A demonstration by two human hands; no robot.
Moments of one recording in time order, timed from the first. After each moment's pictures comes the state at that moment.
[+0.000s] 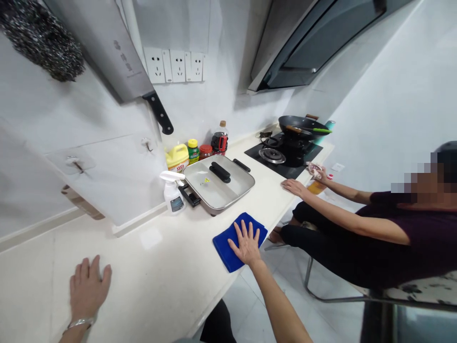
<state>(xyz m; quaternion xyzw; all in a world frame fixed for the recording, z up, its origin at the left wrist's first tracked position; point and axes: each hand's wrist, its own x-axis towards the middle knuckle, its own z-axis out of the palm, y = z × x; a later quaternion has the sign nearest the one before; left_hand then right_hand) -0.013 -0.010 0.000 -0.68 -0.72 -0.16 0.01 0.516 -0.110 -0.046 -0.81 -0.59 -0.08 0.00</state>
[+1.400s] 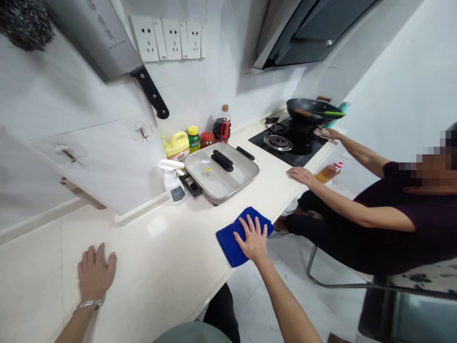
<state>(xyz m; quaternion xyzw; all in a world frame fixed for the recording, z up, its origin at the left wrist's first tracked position) -0.008 -0.011 0.004 -0.68 -0.72 -0.15 0.02 0.510 -0.136 -0.039 -0.83 -0.55 -0.05 0.01</state>
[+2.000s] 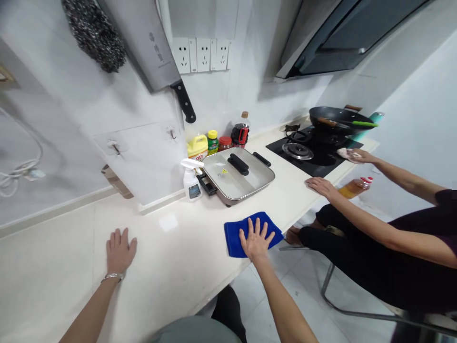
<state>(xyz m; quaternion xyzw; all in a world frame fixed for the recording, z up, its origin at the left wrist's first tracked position) -0.020 -0.012 -0.005 -0.67 -0.72 -0.14 -0.03 0.471 -0.115 -0.041 -0.88 -0.48 -0.07 -0.01</state>
